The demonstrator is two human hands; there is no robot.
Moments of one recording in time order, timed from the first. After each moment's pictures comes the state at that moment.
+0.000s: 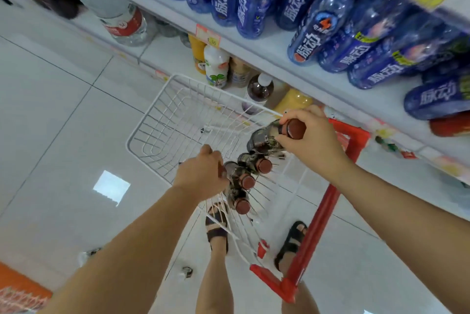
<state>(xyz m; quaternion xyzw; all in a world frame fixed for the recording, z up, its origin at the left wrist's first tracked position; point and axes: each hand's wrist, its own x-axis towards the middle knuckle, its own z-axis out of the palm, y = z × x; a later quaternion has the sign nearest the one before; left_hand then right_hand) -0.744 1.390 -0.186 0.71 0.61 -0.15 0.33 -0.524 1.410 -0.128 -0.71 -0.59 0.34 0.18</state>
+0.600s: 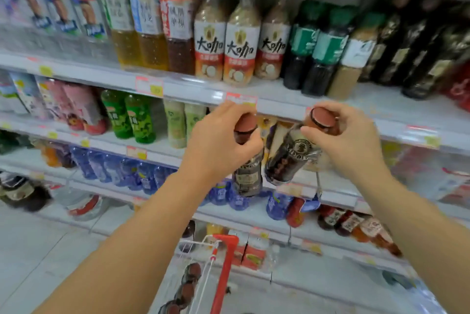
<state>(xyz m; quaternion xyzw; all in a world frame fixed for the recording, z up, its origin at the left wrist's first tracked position) -0.534 1.380 0.255 0.82 0.33 0.45 0.13 -0.335 1.310 0.266 -0.67 -0.53 0.06 0.52</state>
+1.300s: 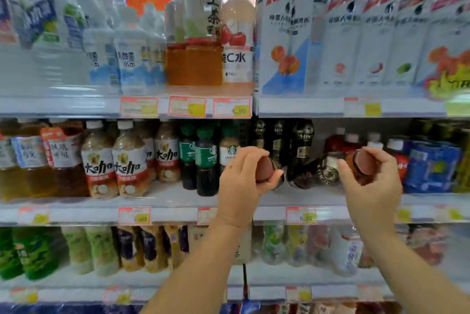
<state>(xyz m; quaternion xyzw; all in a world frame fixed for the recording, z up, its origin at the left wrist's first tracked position) -0.274 1.343 0.333 0.75 0.10 0.65 0.04 -0.121 1.210 0.333 -0.58 -0.37 -0.26 0.68</state>
